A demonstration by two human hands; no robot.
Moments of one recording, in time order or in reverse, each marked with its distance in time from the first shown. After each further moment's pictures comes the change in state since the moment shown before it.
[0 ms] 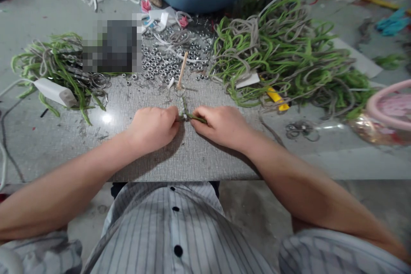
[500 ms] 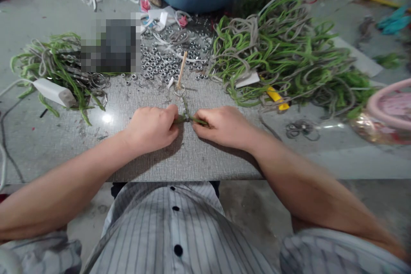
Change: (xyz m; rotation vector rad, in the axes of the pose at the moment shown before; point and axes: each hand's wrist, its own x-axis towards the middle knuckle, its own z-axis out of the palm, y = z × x) left_hand -0.002 -0.003 -0.002 -0.003 -0.013 0.032; right_hand -0.001 -0.001 -0.010 0.038 -0.110 0.000
